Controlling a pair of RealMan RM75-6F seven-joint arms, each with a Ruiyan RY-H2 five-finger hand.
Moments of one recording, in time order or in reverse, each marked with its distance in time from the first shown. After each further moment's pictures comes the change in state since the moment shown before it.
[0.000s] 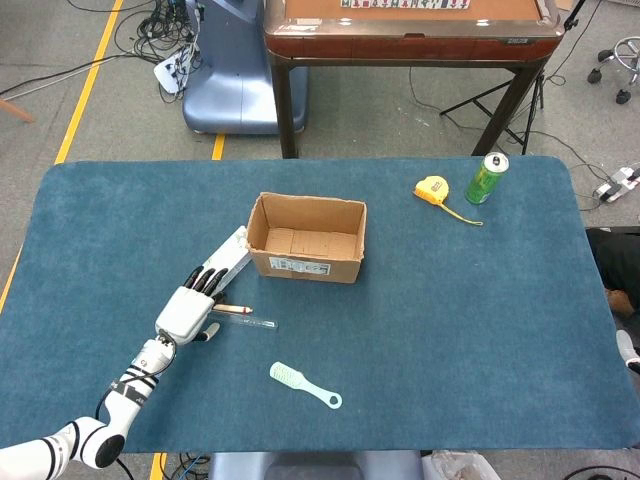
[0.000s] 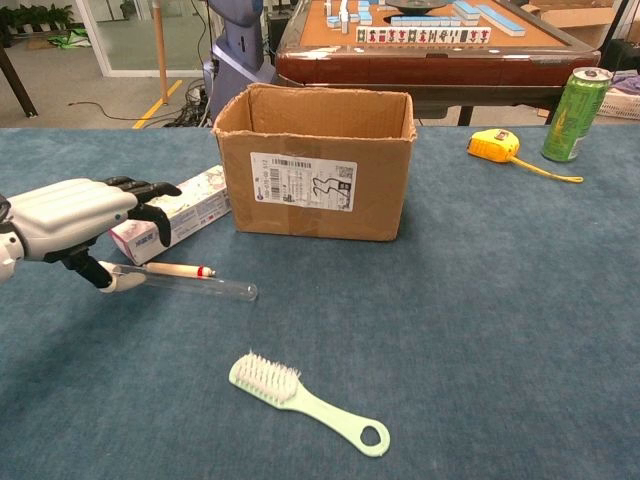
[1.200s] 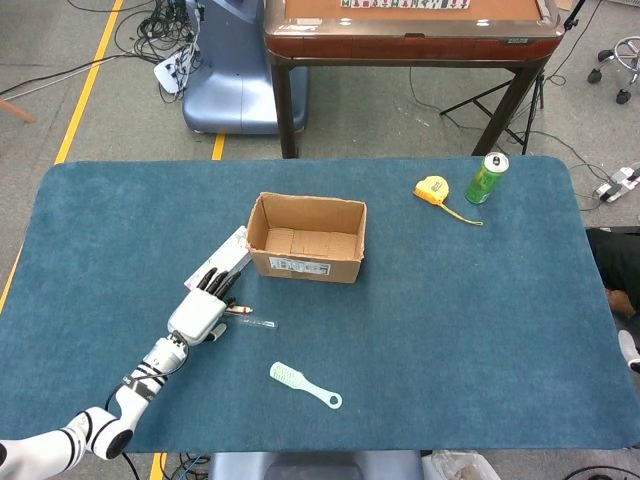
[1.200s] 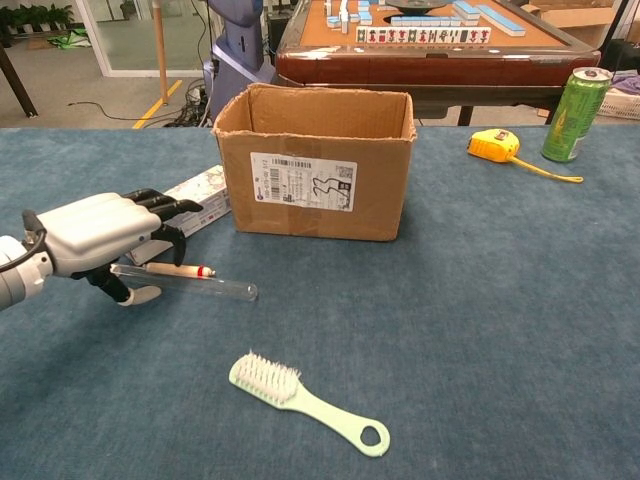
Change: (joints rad) left arm -0.045 -0.101 0.057 0.202 0.088 0.019 -0.047; right arm -0.006 0.001 0.004 0.005 -0.006 0.009 0.013
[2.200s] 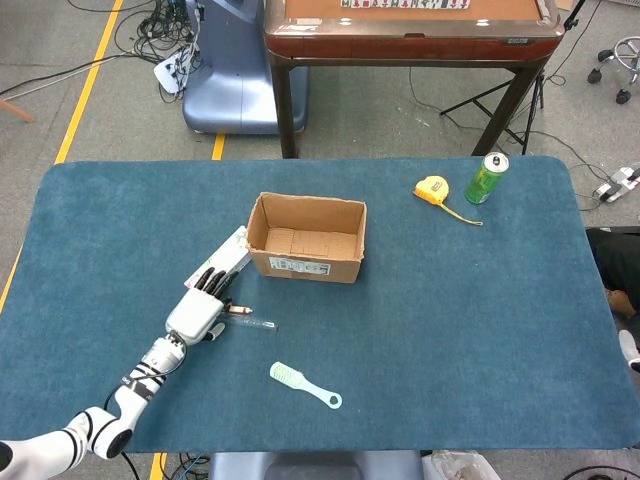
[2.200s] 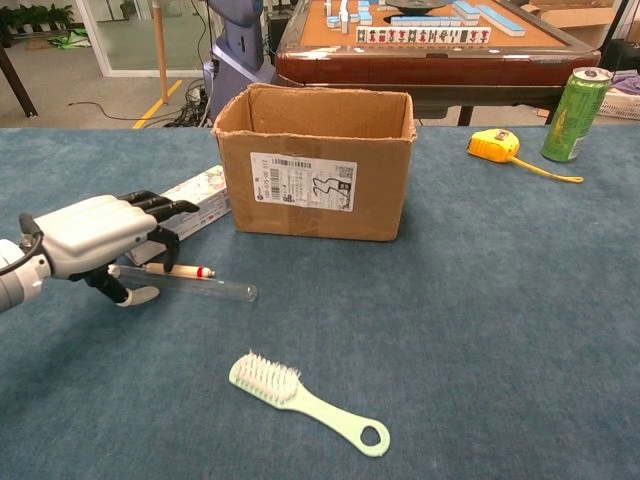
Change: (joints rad) left arm 0.006 -0.021 0.010 0.053 0.007 0.014 -0.054; right arm 0.000 -0.001 0.002 -0.001 0.001 -0.001 -0.003
